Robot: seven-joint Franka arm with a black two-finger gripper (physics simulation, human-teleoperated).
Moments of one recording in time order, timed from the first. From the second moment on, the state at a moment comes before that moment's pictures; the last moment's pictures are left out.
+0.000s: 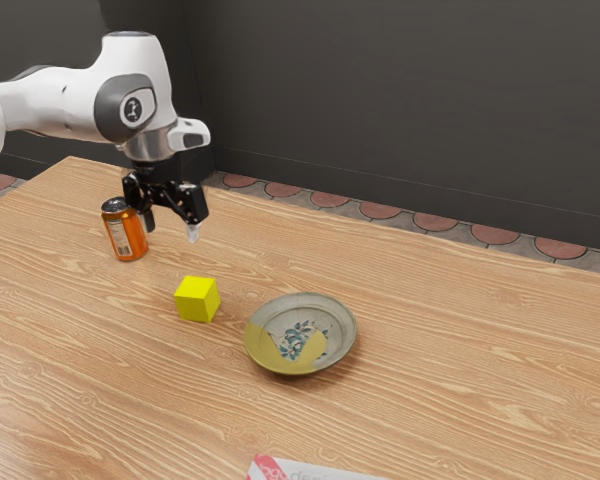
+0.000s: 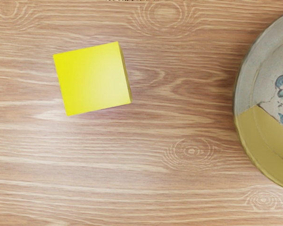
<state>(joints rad) -0.19 0.14 0.28 -1.78 -0.04 1.83 0.04</state>
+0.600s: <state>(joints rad) -0.11 0.39 0.28 -1.77 -0.11 2.08 -0.06</state>
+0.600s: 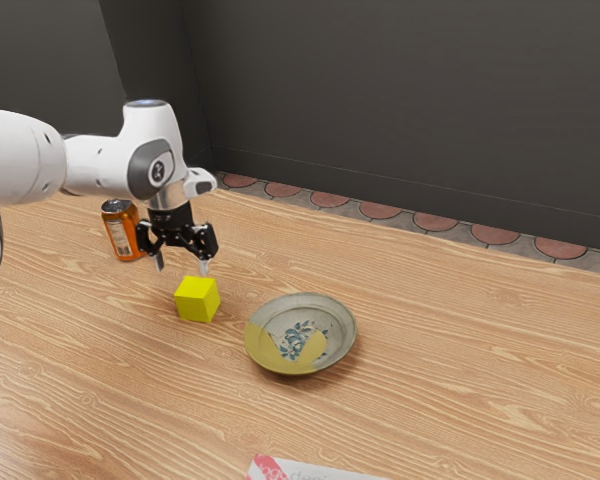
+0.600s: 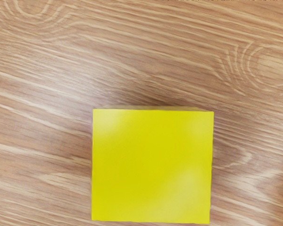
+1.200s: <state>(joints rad) -0.10 0.53 0.28 -1.73 -0.16 2.16 -0.09</state>
